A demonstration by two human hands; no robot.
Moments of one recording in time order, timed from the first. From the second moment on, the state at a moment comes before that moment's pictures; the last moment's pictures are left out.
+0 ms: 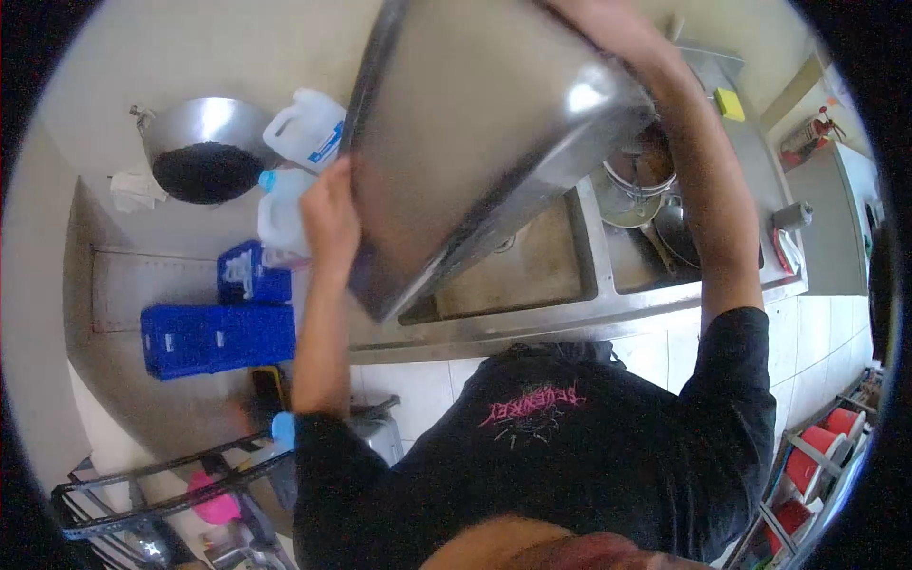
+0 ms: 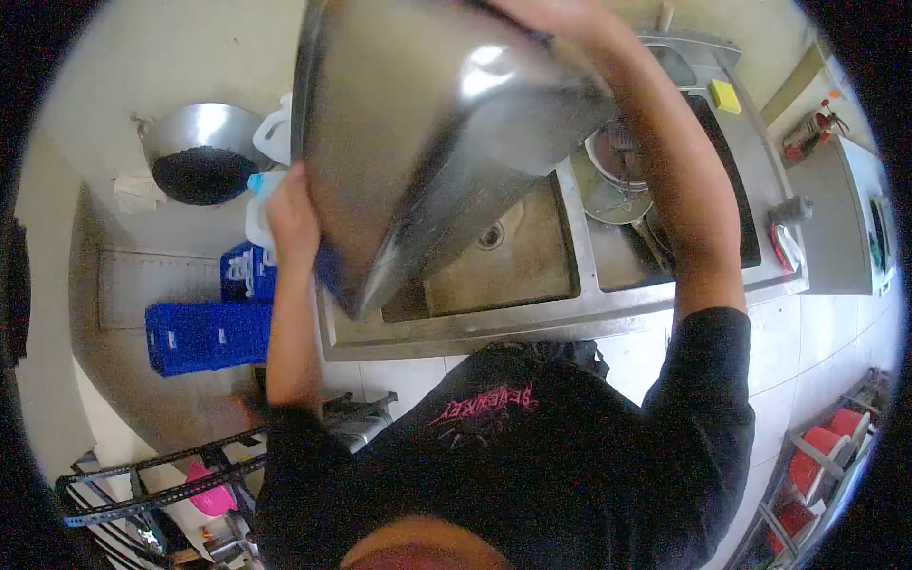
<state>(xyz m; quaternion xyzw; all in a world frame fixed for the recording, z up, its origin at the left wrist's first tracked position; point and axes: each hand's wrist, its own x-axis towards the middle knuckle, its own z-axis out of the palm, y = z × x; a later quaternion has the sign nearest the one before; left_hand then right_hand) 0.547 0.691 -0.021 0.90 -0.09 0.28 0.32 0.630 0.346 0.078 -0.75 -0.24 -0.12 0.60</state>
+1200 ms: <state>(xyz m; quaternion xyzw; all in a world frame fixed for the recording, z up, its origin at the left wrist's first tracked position) 0.533 0.653 -0.075 0.72 0.08 0.37 0.59 0.713 0.337 -0.107 -0.72 -0.07 0.08 0.68</state>
